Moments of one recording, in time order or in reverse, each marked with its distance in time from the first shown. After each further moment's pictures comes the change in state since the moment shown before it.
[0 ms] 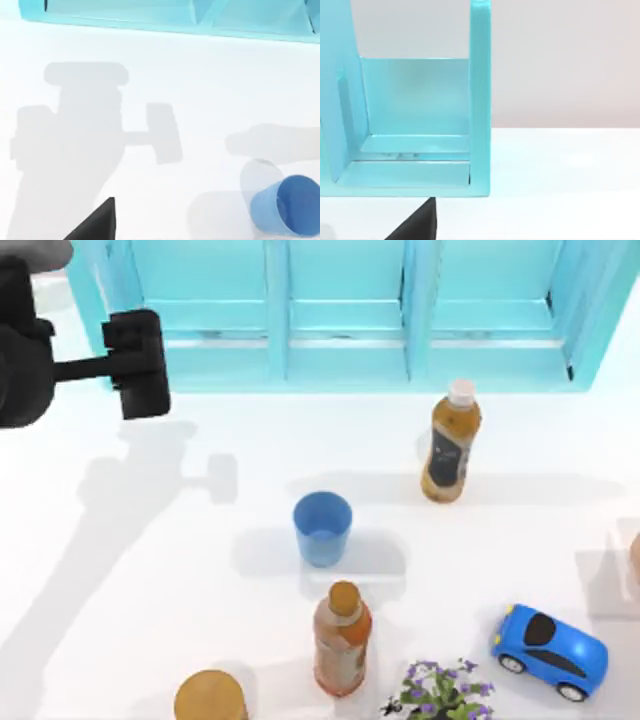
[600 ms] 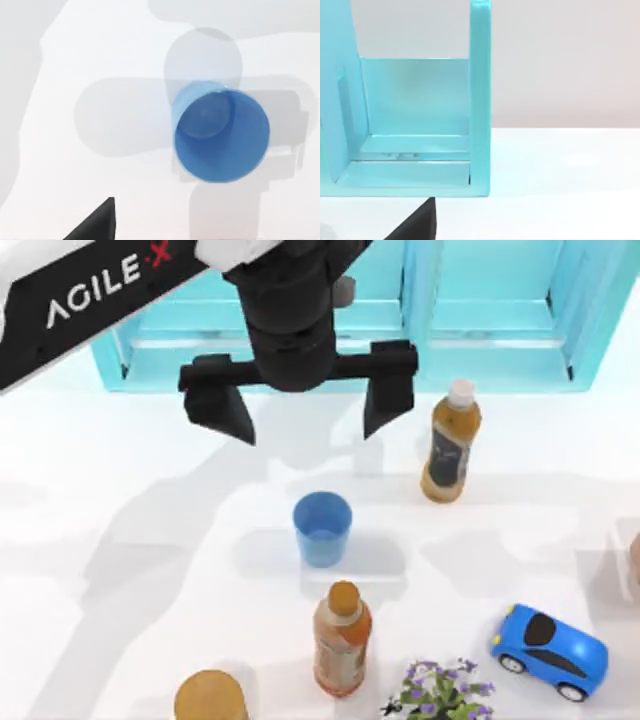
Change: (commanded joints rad) left arm -0.296 0.925 0.867 -0.595 -0.001 -0.282; right arm 0.000 0.000 0.000 0.000 0.000 0.000
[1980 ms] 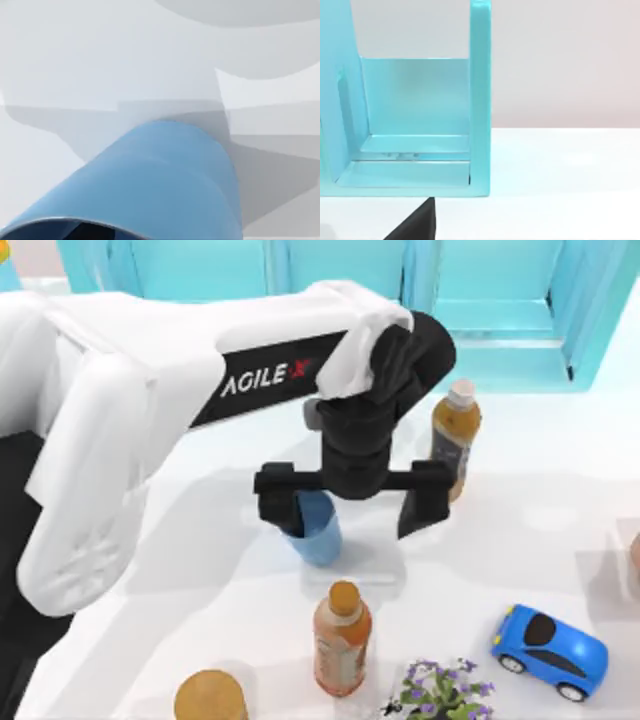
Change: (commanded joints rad) left arm -0.078 0.257 -0.113 0.232 0.002 -0.075; right arm 0.000 0.000 0.000 0.000 0.000 0.000
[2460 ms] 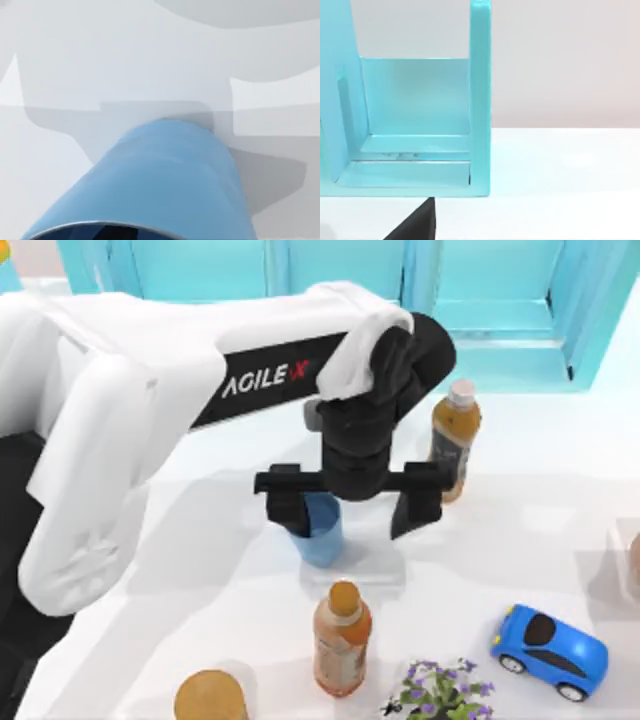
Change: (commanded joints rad) left arm 0.000 0.000 -0.001 0.001 0.000 0.000; right arm 0.000 0.000 0.000 0.000 0.000 0.000
